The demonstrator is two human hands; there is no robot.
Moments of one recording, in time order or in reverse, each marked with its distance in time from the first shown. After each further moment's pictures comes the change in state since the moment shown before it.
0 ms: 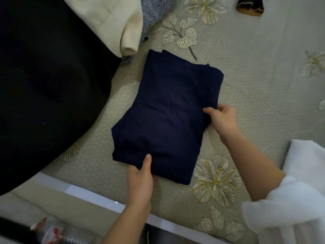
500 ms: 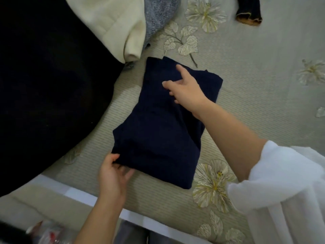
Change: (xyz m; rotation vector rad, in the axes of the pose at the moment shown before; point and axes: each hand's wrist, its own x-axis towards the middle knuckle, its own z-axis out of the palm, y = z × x) left_hand 0.021 0.033 -0.037 -0.386 0.002 -0.024; right_hand -0.014 -0.091 0.060 -0.144 -0.379 -0.251
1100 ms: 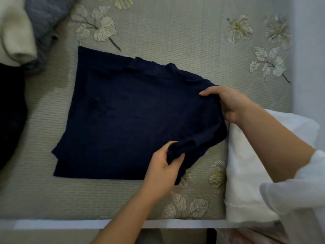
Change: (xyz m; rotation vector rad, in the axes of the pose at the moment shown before) left_hand -0.071 -0.129 0.123 0.817 -0.830 0.202; right_hand -0.090 0.142 -0.200 0.595 0.259 0.469
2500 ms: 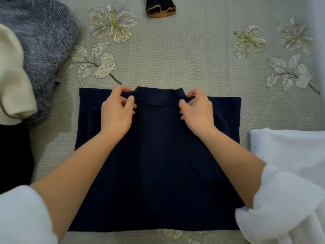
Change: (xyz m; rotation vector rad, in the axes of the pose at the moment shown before) left_hand 0.185 0.088 -0.120 0.662 0.485 0.201; right_hand 0.076 -0.008 0.080 -0.411 0.320 -0.512
